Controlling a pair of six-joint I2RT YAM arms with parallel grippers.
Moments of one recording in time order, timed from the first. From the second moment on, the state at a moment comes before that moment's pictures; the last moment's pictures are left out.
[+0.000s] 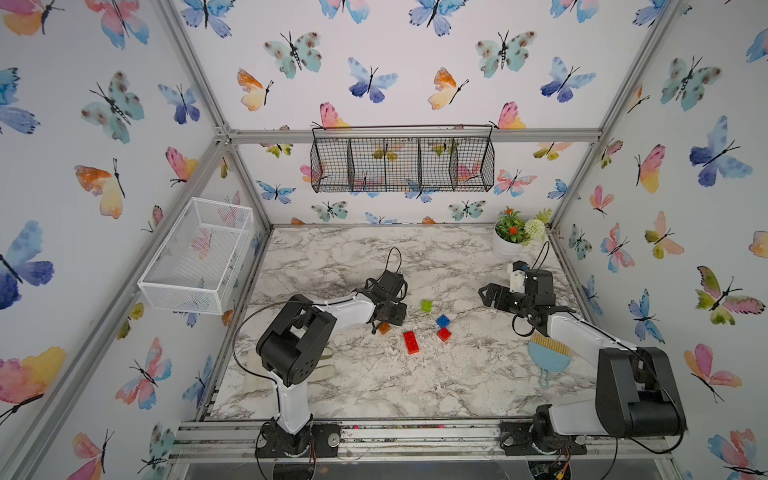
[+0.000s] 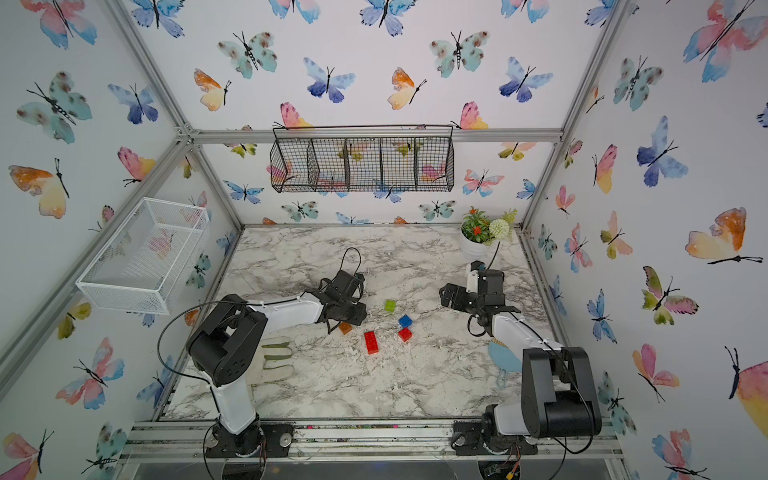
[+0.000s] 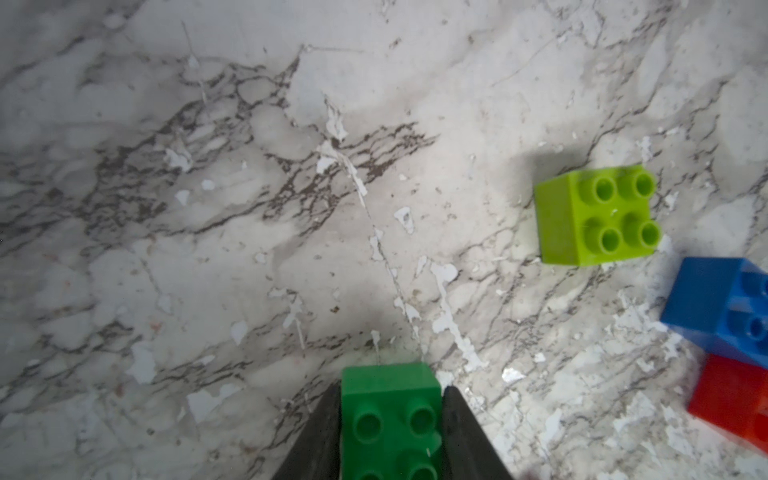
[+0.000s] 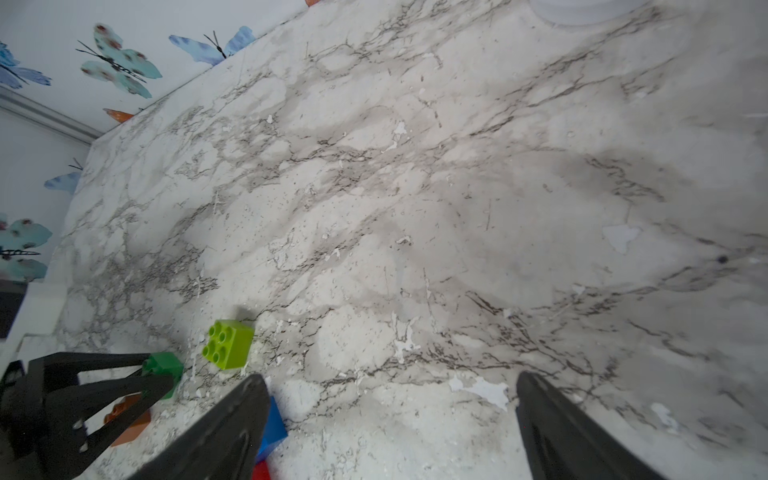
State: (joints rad) left arm -0.65 1.85 1.09 -0.26 0.02 -0.30; right arm 0.10 1.39 0.67 -0.01 -0.33 0.31
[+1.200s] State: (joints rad) left arm -0.21 1.38 0.85 -0.25 0.15 -0.50; right arm 0.76 1.69 0.86 -0.15 -0.41 0.05
